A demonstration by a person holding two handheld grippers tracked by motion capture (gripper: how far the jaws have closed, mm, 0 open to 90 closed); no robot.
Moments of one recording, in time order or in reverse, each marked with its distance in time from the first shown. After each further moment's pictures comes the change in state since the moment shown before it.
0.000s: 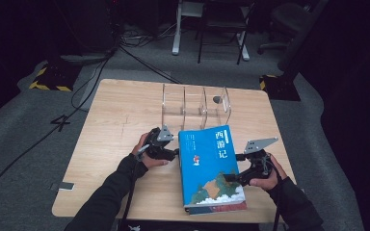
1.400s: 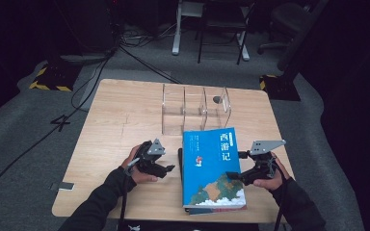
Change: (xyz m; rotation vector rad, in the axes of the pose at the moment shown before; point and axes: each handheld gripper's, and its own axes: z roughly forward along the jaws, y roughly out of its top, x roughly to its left) left arm -0.019 -0.023 -0.026 0.045 -0.062 -0.009; right arm -0.002 -0.005 -0.010 -0.116 -0.023 -0.079
